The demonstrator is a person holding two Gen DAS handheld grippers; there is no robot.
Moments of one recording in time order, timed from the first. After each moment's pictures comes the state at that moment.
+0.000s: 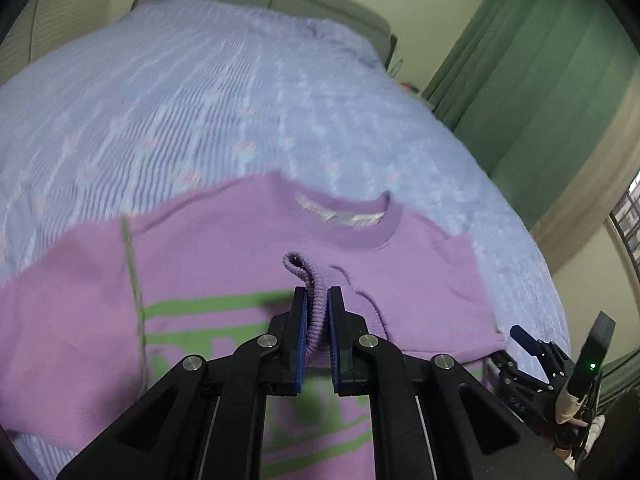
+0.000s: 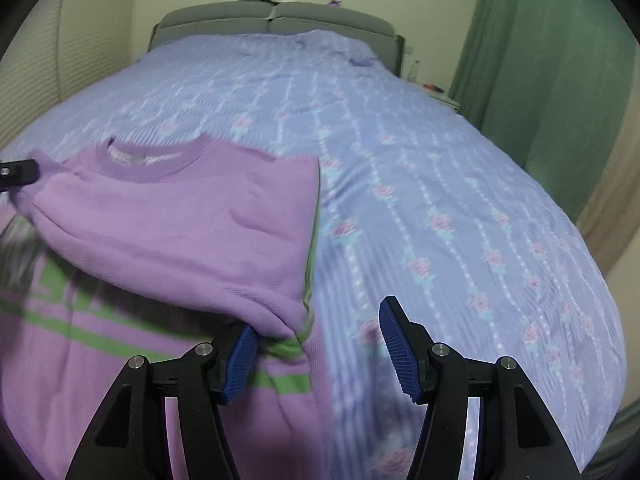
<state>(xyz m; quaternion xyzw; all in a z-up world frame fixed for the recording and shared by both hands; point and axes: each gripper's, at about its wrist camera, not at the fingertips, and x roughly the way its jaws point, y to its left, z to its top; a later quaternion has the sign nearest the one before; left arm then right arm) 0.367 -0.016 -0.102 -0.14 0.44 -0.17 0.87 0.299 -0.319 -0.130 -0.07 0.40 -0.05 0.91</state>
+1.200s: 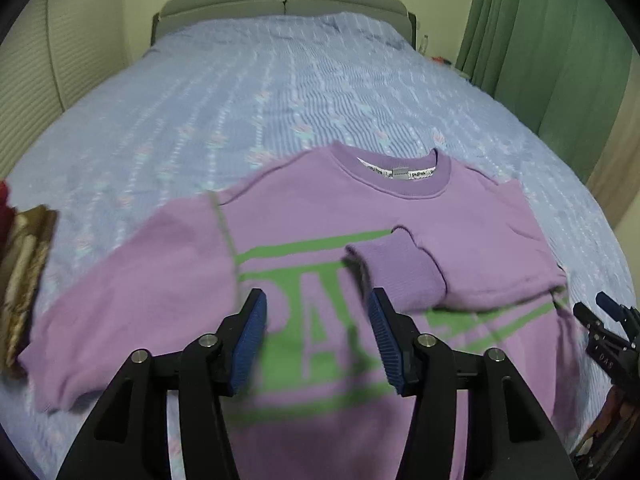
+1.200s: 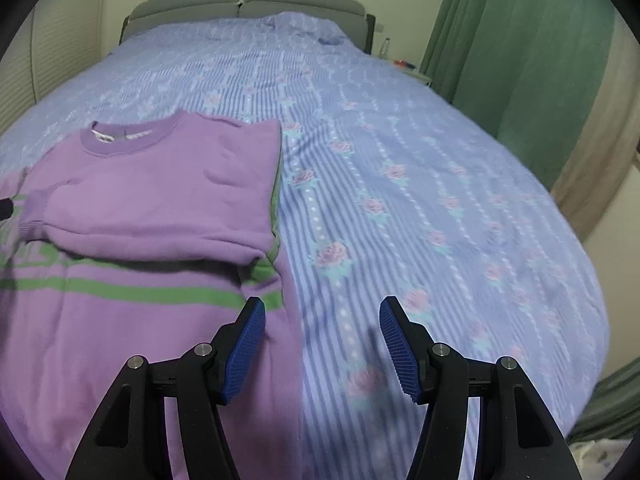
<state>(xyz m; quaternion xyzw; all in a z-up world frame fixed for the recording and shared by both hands) 0.296 -0.005 -0.091 -0.01 0.43 -0.08 0.90 0.251 -0.331 -0.122 -0.05 0.42 -0.11 0.90</state>
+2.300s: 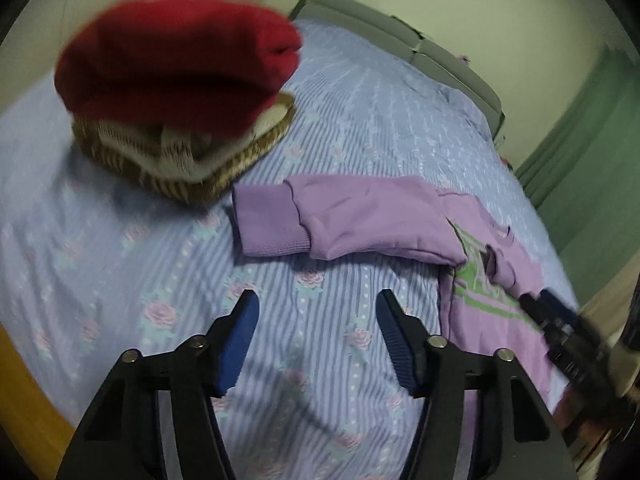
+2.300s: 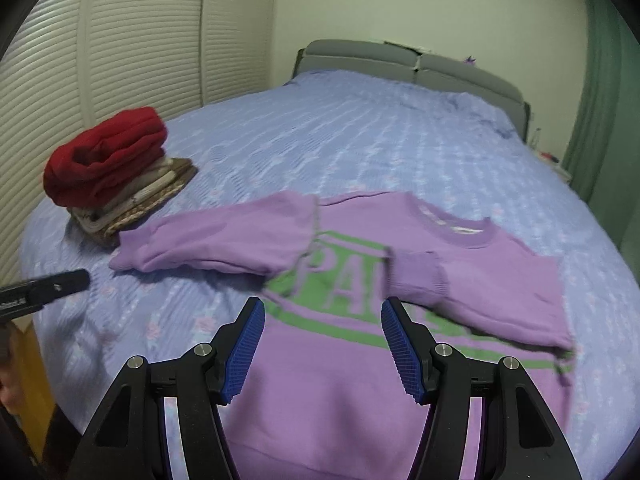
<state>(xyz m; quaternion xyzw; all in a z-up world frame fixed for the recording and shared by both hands) 0.150 0.227 -0.110 -0.25 0.40 0.02 0.88 0.205 -0.050 -0.075 -0.10 0.34 0.16 0.92</state>
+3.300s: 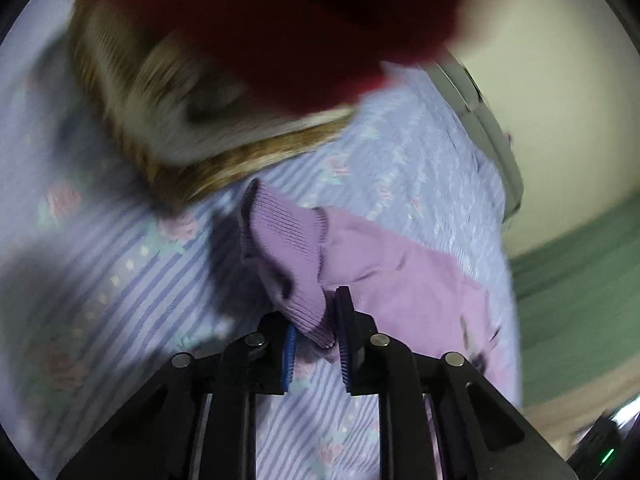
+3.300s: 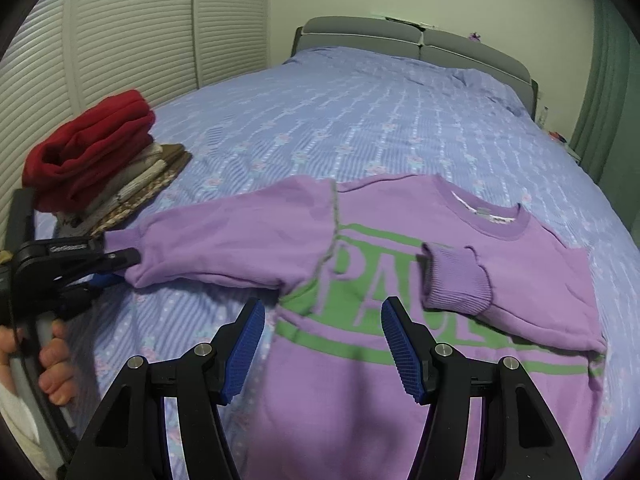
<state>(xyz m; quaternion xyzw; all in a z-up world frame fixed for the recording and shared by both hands) 0.208 0.248 -0.154 -0.39 0.37 0.06 0.84 0.242 -0.028 -0.093 -0.08 0.38 0.15 0.91</state>
